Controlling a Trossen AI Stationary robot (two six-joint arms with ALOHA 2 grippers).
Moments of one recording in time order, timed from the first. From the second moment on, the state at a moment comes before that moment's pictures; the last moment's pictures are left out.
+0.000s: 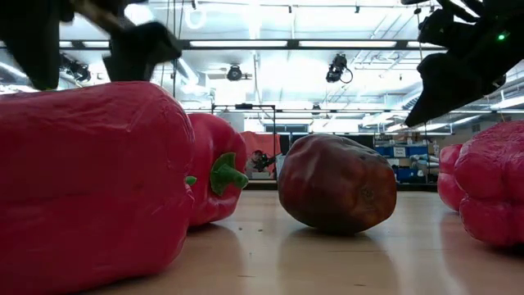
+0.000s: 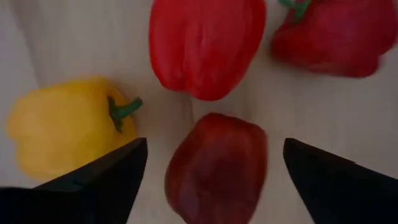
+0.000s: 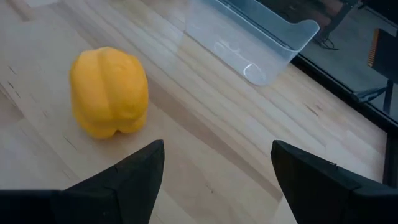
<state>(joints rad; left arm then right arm) -0.51 1.79 1.39 -0.95 -0.09 -0.37 0.55 1.41 0.79 -1.04 0.95 1.37</state>
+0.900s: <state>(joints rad) -0.50 1.92 1.39 -1.13 0.05 -0.40 0.55 1.41 0.79 -1.03 0.91 1.36</state>
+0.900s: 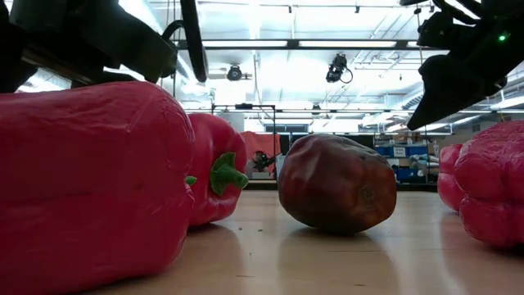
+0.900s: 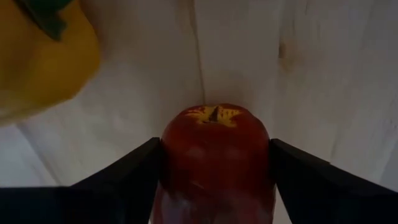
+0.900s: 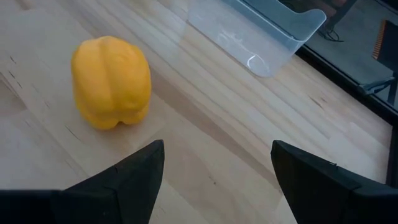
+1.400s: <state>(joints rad) -0.32 1.76 1.40 -1.20 -0.17 -0.38 0.55 1.41 0.79 -1.03 0.91 1.36</state>
